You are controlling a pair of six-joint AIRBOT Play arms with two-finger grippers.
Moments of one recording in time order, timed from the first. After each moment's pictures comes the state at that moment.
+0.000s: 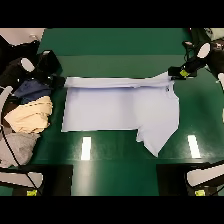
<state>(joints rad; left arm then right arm) 0.02 -1.57 1.37 1.32 -1.00 -1.35 -0.04 -1.68 1.66 -1.50 1.27 1.62</state>
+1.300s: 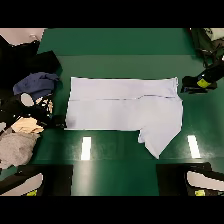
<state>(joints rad) 0.02 -1.19 0.75 1.27 -1.17 -1.47 -0.08 -1.35 1.44 -1.48 1.54 1.62</state>
